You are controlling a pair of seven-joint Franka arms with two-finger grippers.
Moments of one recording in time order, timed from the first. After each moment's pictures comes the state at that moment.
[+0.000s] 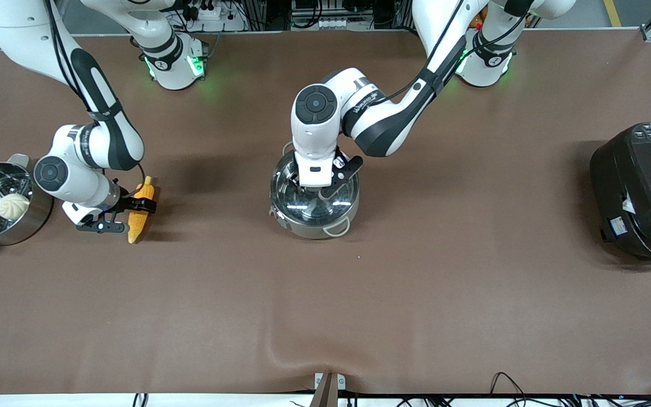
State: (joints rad) left arm -0.72 0.68 -0.18 -1.30 0.02 1.99 -1.66; right arm 0.01 0.37 -0.07 -2.23 0.00 2.48 0.00
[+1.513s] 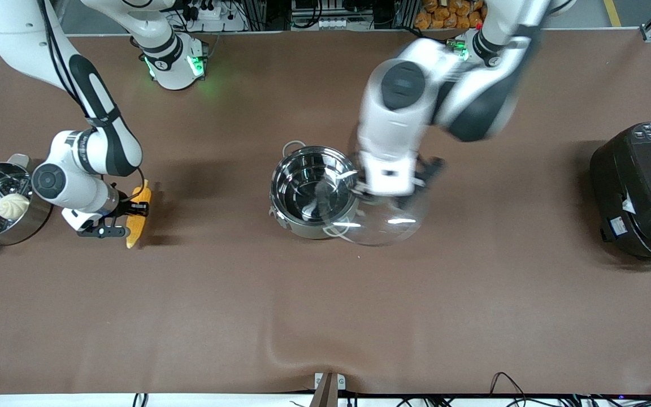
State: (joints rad) left arm -0.48 0.43 -0.12 -1.35 0.05 1.77 -1.33; right arm 0.00 0.38 -0.05 -2.12 0.00 2.35 -0.05
